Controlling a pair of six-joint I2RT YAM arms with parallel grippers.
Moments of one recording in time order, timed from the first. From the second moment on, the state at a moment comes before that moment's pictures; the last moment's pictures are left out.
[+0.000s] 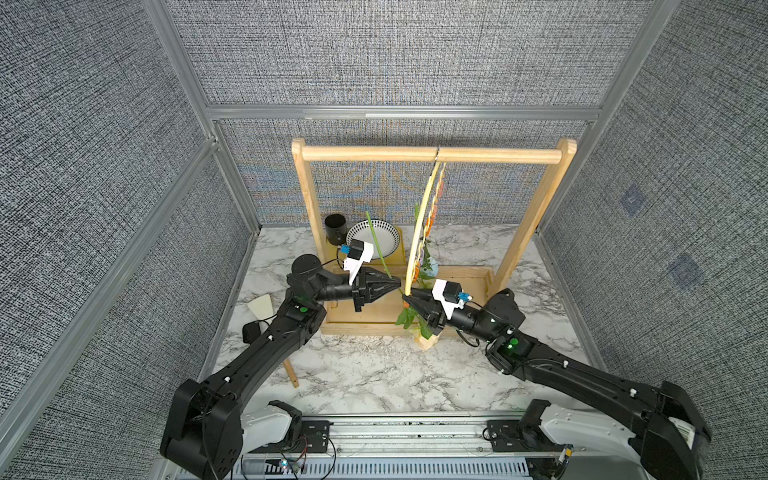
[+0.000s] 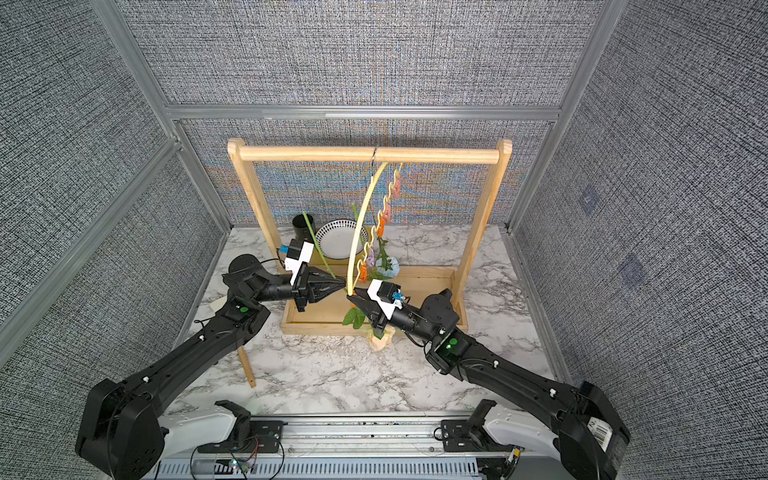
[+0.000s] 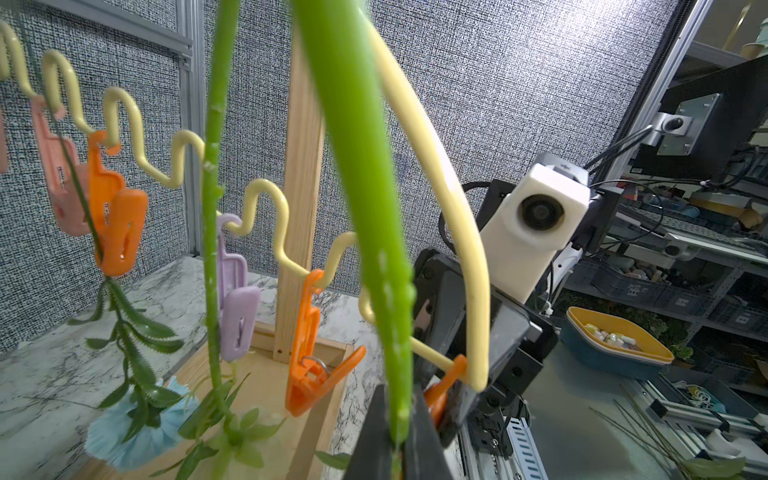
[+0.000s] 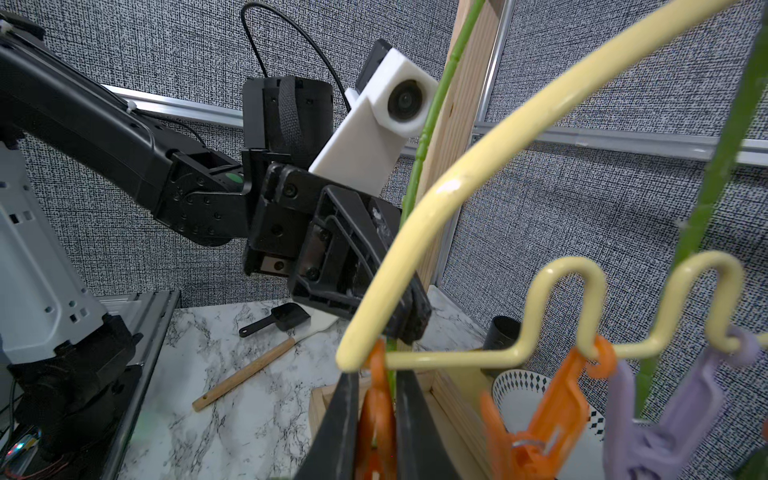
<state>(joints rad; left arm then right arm) -0.45 1.23 0.82 0.57 1.14 -0.38 0.81 1.10 0.64 0.64 -0.36 -0.11</state>
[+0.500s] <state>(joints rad) -0.45 1.25 0.81 0.68 1.15 -0.46 0.79 1.08 0.60 0.69 -0.38 -0.08</state>
